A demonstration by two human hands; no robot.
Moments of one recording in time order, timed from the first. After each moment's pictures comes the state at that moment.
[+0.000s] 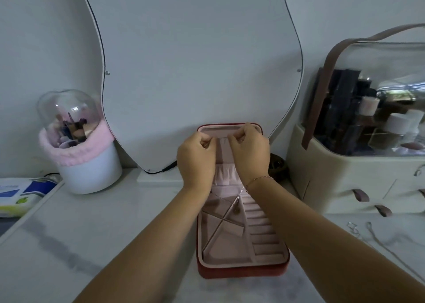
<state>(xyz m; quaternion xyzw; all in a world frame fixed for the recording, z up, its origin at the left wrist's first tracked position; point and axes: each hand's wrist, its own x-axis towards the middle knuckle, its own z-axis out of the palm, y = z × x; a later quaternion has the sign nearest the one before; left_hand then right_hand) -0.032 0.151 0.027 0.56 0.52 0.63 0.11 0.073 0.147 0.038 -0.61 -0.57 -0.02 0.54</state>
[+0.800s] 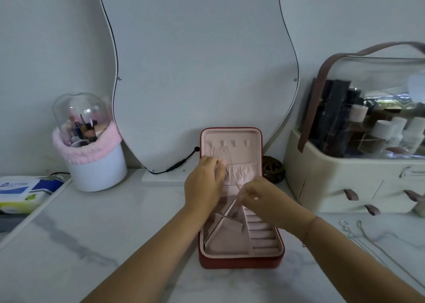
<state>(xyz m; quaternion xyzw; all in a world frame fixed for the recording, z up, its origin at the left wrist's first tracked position) -0.042 0.116 -0.004 0.71 0.54 0.45 0.08 0.105 0.059 0.020 -0.61 -0.74 0.20 0.20</state>
